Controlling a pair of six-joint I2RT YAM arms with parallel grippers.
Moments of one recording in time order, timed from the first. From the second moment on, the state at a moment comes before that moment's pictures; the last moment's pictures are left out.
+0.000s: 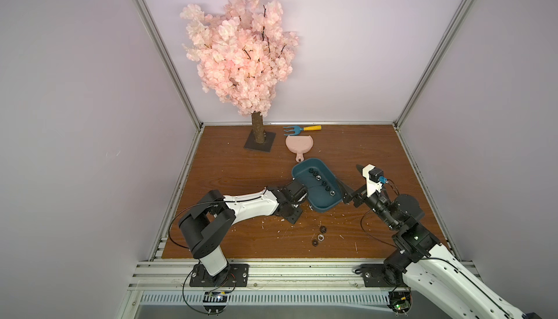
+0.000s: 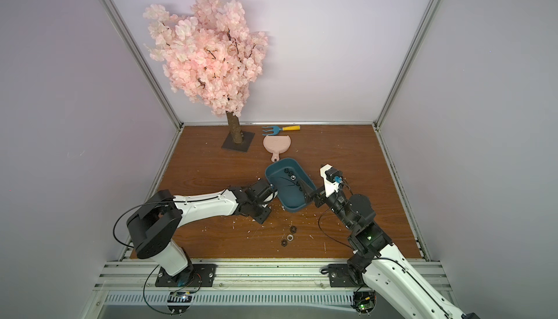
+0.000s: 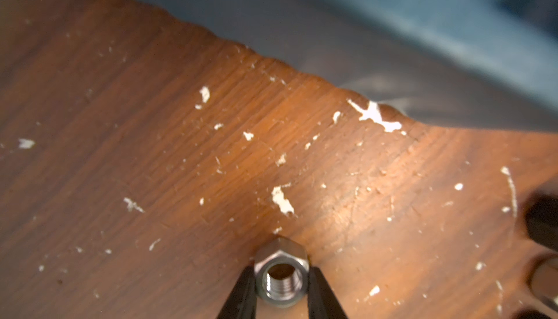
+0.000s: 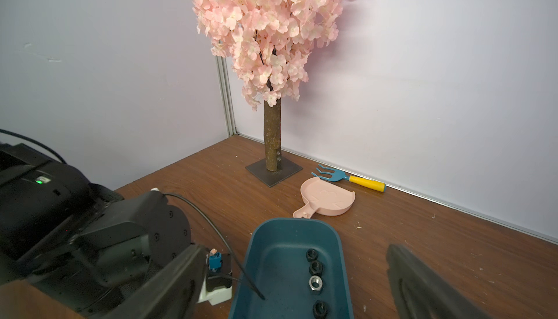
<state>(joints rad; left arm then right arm) -0.88 1.66 0.93 -0.49 -0.02 -0.21 0.61 0.58 0.46 0.16 -0.01 0.03</state>
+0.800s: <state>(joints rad) -0.79 1.16 0.73 -0.13 0.40 -0.32 0.61 0.50 0.20 0.42 -0.42 -0.16</state>
